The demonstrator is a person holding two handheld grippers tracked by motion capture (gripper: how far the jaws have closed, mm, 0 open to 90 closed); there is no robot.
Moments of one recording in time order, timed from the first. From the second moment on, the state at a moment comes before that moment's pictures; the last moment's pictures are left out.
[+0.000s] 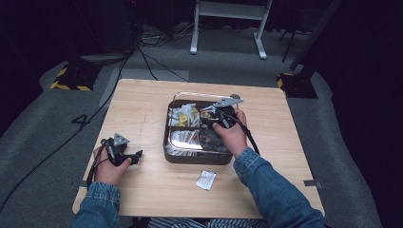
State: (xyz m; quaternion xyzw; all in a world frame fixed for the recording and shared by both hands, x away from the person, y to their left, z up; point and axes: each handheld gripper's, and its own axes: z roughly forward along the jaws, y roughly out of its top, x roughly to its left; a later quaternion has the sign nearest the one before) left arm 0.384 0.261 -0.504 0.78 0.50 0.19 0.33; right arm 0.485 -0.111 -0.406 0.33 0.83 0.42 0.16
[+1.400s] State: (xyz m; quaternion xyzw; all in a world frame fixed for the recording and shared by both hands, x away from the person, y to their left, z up) left arm 0.384 0.261 -0.504 0.78 0.50 0.19 0.33; right arm 0.493 -0.088 -0.441 0.33 0.85 0.39 0.15
